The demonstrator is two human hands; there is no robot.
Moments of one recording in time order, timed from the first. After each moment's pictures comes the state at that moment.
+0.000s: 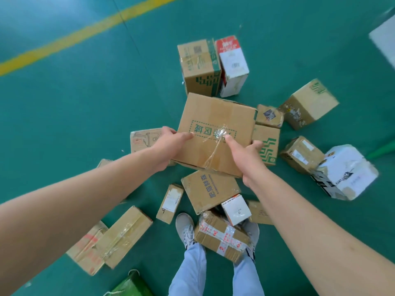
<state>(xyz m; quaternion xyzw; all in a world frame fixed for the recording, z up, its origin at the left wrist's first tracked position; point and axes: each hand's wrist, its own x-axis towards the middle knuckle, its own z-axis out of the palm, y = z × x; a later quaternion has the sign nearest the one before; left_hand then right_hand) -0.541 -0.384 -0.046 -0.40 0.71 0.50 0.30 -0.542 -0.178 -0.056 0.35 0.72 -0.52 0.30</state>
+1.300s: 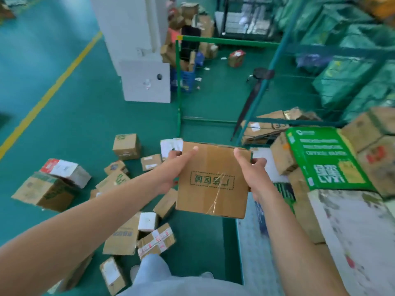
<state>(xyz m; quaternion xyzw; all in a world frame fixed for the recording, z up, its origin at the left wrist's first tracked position) -0.127 0.020 0.368 0.10 0.71 0.44 0.54 0.064 0.148 0.360 0.60 0.55 -0.58 -0.10</state>
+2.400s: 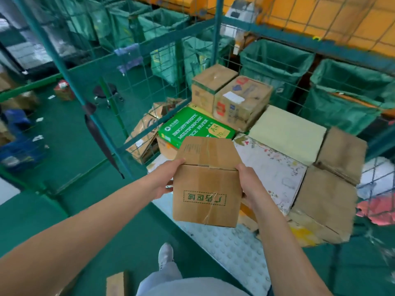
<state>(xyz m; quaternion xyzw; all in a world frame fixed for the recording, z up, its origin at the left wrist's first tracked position) 0.087 0.312 0.377 0.38 0.62 0.16 0.67 0.320 0.242 0.338 0.75 0.20 -0.52 -0.36</state>
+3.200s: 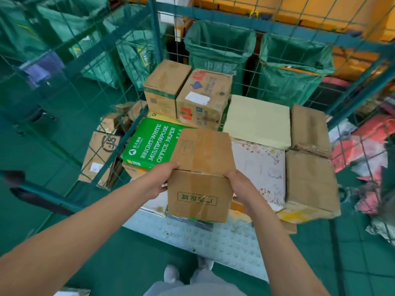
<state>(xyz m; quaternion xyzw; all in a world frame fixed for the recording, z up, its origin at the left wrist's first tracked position) 0.147 0.503 0.355 0.45 0.58 0.03 0.68 0.323 0.344 0.335 0.79 0.12 -0.48 -0.38</state>
